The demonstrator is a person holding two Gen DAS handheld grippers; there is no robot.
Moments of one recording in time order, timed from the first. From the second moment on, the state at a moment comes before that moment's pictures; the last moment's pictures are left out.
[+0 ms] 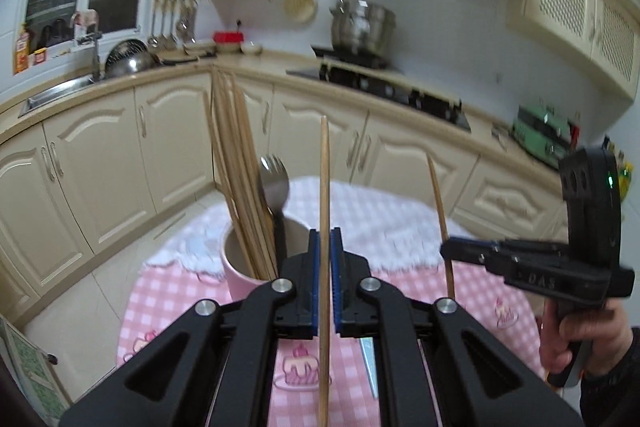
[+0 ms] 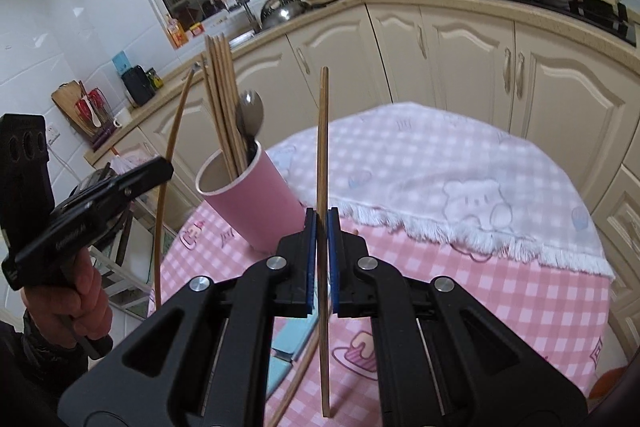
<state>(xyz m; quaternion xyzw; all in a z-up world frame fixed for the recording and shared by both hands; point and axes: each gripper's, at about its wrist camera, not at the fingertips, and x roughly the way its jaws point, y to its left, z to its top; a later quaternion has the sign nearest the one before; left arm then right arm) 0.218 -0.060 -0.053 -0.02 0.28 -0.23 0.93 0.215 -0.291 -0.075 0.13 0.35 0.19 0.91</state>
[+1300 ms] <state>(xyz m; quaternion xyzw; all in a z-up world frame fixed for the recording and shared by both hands) 0.303 -0.034 0.016 -0.11 0.11 -0.17 0.97 0.310 -0.209 0.041 0.12 0.15 0.25 0.95</state>
